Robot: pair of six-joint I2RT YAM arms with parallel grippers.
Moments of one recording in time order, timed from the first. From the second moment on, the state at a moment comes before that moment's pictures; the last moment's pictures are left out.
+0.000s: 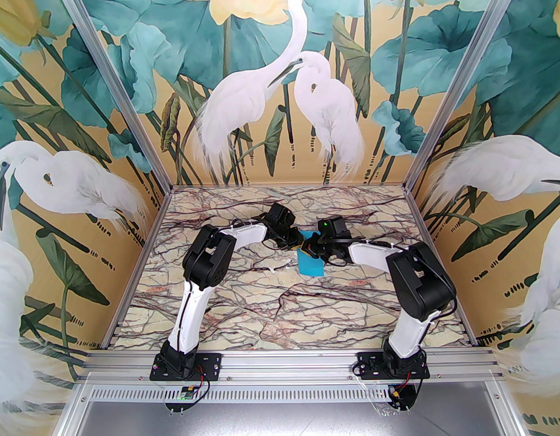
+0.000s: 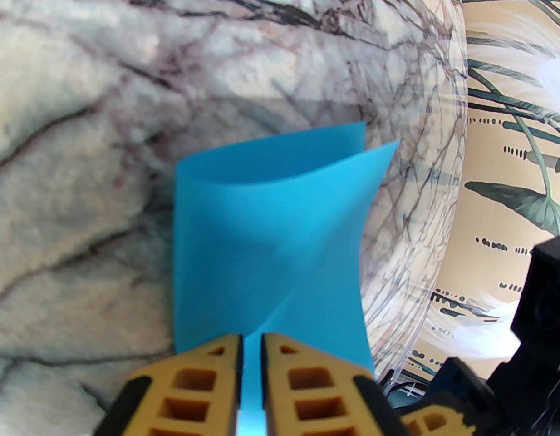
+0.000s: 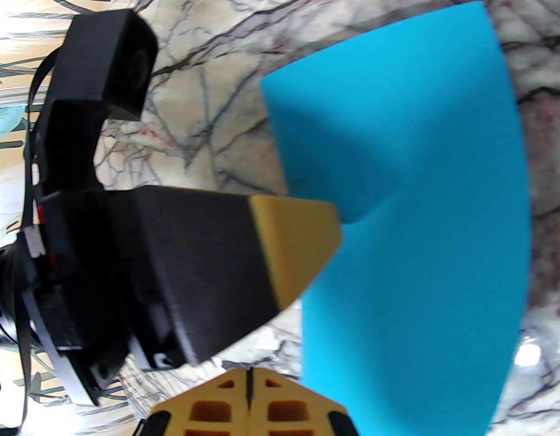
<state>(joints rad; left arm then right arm) -0.56 2.29 1.63 -0.31 0.55 -0.73 0.42 1.81 0.95 0.05 -0.51 0.94</state>
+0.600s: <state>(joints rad) -0.56 2.29 1.62 -0.30 0.55 -0.73 0.45 1.90 0.94 0.07 -0.54 0.96</state>
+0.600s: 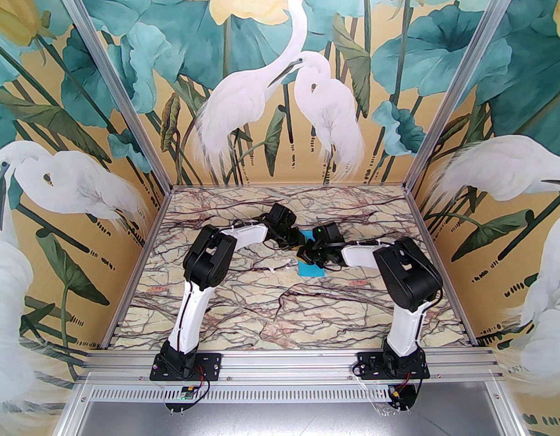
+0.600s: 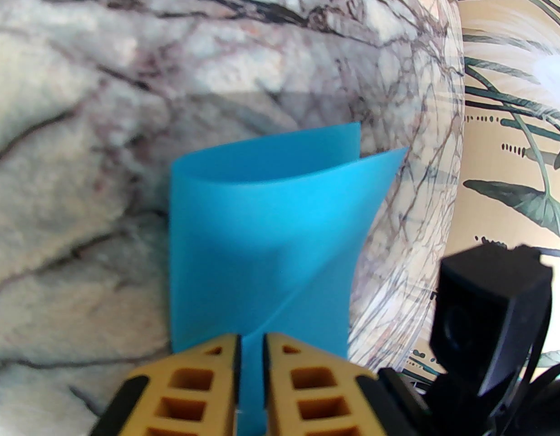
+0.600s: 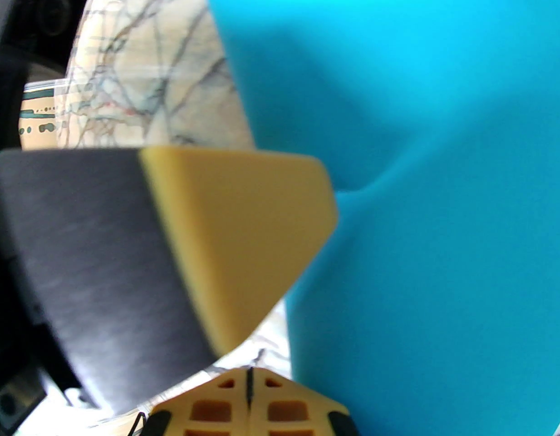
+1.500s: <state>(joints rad) -0.56 2.30 1.62 -0.30 0.55 -0.73 0.48 1.89 0.94 -0.02 -0.52 0.85</state>
